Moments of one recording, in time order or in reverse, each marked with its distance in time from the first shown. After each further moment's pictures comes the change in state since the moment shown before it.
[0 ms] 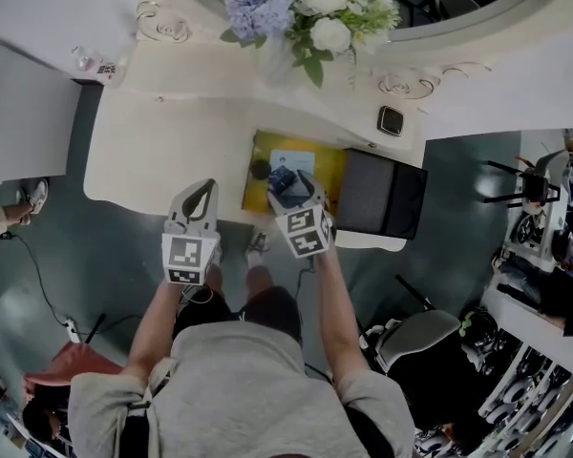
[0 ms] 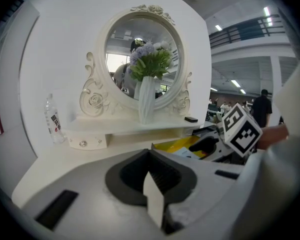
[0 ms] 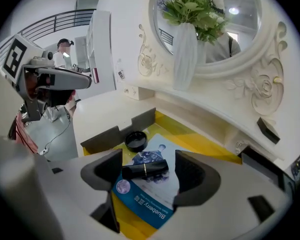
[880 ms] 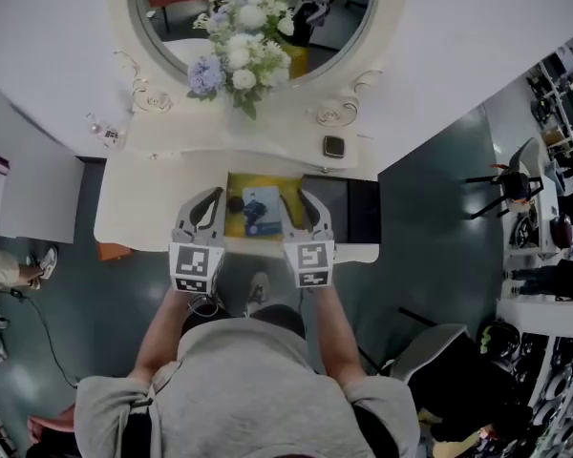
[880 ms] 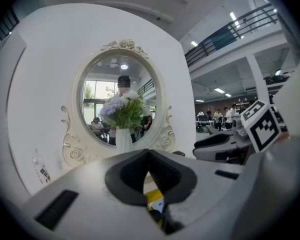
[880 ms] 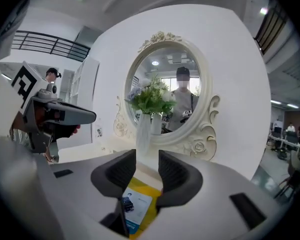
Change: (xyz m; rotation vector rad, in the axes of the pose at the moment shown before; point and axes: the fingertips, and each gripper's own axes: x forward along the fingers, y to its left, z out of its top) left arm -0.041 -0.077 0.152 0.159 -0.278 -0.046; right arm -0.194 -0.056 0.095 0.120 -0.520 -0.306
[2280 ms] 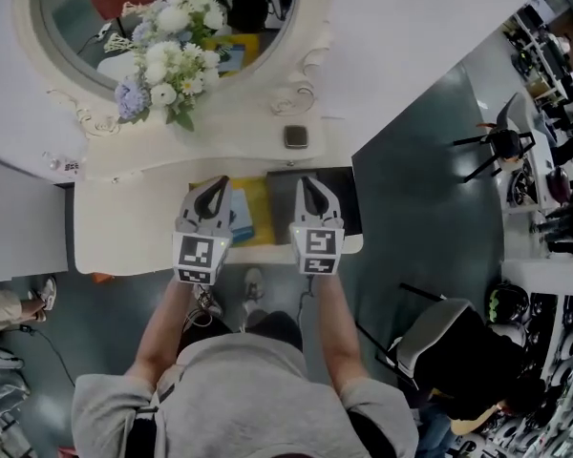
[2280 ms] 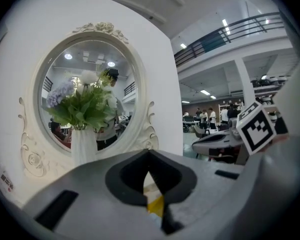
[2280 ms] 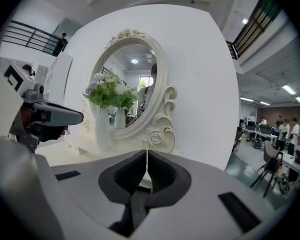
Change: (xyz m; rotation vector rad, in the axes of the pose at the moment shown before) left arm 0.102 -0.078 0.018 0.037 -0.014 -0.176; right arm -0.013 -0.135 -0.033 0.096 0.019 -0.258
